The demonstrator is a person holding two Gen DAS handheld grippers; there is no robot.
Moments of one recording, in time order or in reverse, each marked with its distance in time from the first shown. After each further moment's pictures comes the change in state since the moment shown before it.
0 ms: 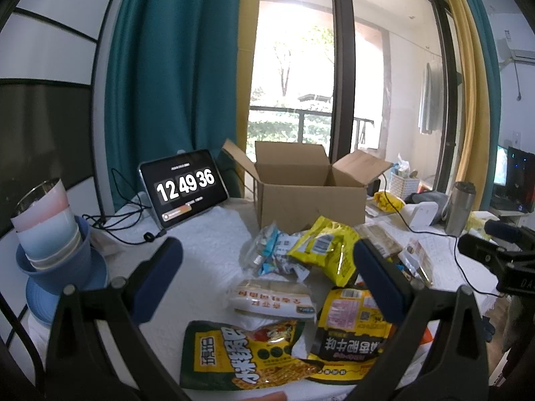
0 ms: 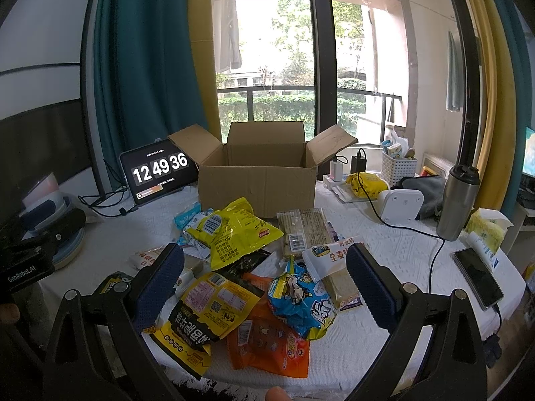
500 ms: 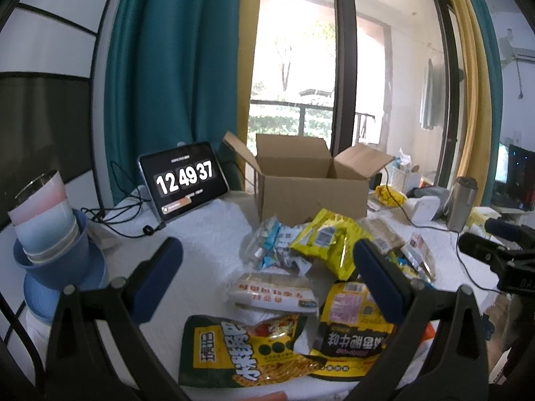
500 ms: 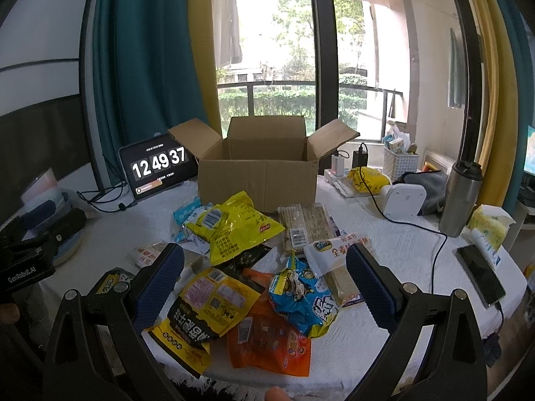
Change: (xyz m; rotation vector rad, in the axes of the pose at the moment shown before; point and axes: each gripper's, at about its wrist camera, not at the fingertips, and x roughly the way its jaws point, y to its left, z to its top) left arm 0.010 0.000 -0.007 0.000 0.037 0.003; right arm 0.006 0.004 -0.007 0.002 0.025 0.004
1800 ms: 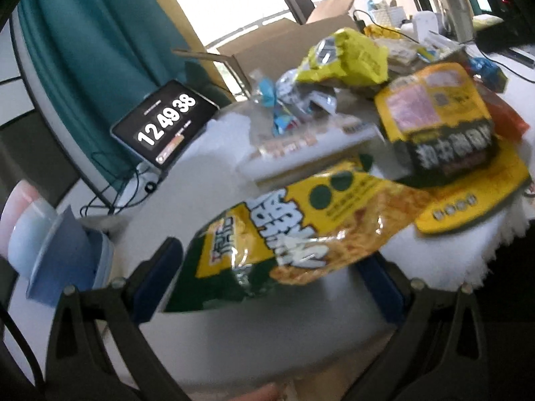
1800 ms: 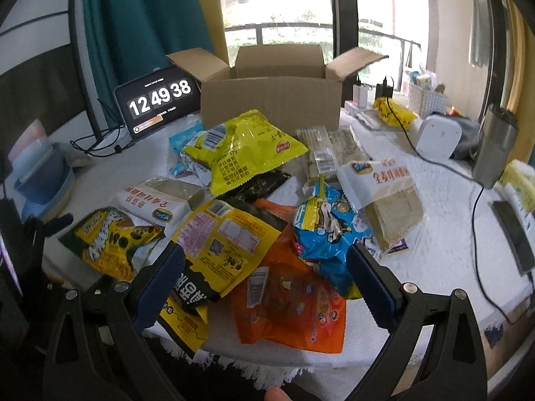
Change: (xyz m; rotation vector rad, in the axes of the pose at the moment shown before) left arm 0.085 0.002 -0.118 0.510 0.303 0.105; right arm 0.070 0.005 -0.046 0.018 0.261 0.058
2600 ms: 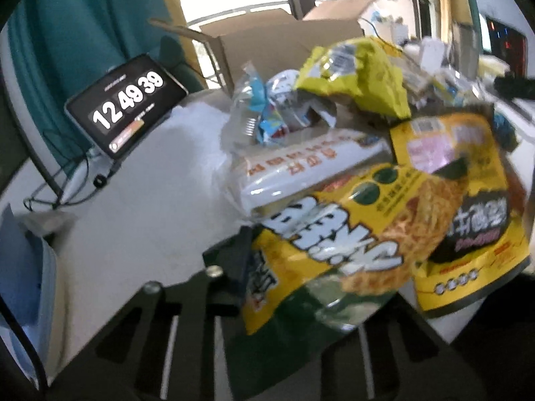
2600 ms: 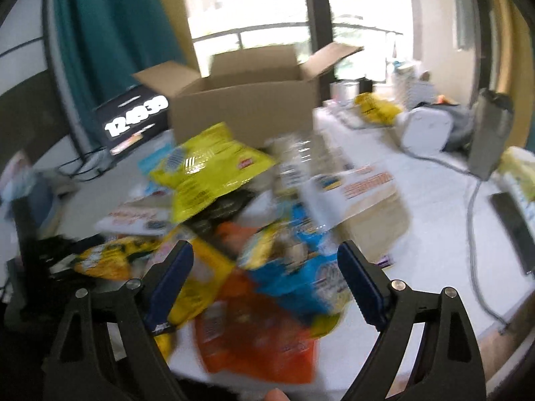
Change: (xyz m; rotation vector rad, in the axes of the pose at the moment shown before) left arm 0.050 0.026 0.037 -0.157 0.066 -0.238; right arm 0.014 -0.043 0.022 0.084 -0.022 -0.054
